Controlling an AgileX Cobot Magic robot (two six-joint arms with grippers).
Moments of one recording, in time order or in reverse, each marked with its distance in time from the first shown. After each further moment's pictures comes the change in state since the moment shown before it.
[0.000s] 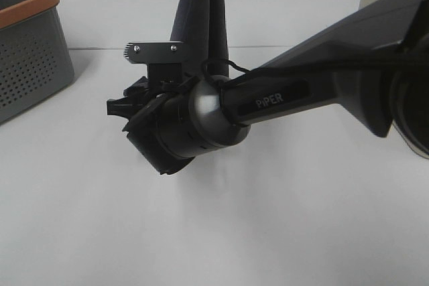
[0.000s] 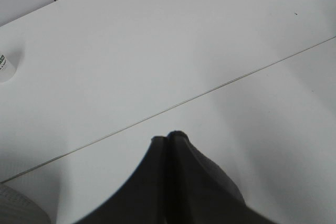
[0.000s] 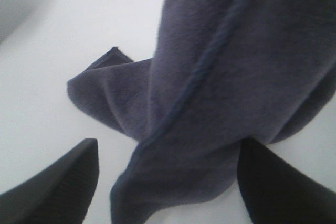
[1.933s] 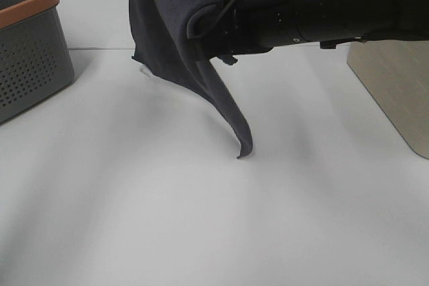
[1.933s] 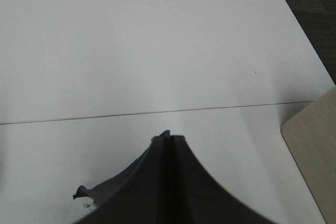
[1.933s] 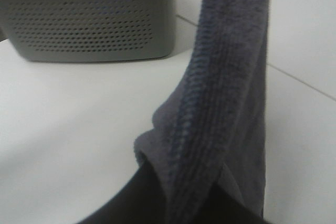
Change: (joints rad) left arm 0.478 -0.091 -0.007 -0.796 -0.116 0.247; right arm -0.367 -0.751 0.456 0.008 0.974 -0.723
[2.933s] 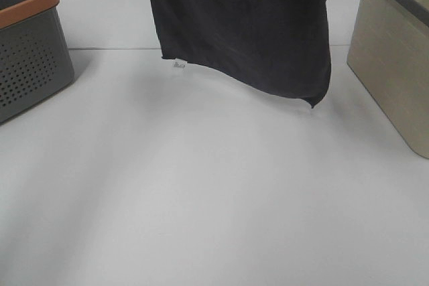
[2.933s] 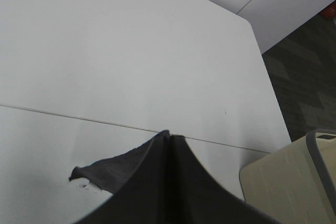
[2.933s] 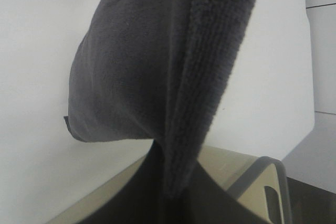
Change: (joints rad) left arm -0.001 -0.166 0.430 -0.006 -0.398 -0.277; right arm -0.158 0.066 -0.568 -1.847 0.676 0.772
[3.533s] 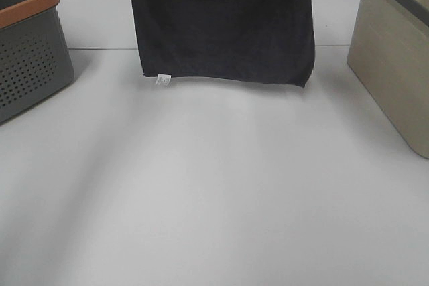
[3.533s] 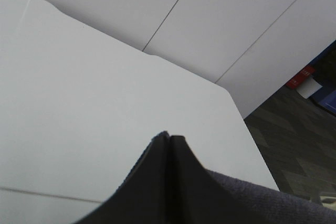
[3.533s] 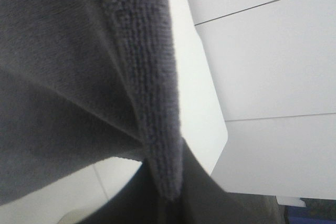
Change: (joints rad) left arm 0.031 0.010 0.256 0.108 -0.556 -0.072; right arm -0.106 0.204 -0.064 -0.281 -0.498 0.338
